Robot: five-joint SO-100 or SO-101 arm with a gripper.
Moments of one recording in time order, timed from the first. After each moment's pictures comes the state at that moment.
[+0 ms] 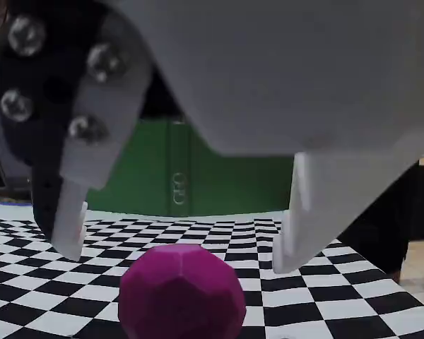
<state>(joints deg) 87.5 137.3 177.6 2.5 -90.9</state>
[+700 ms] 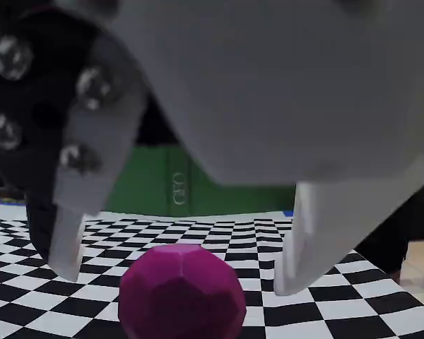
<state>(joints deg) 87.5 135.1 177.5 2.5 -90.9</state>
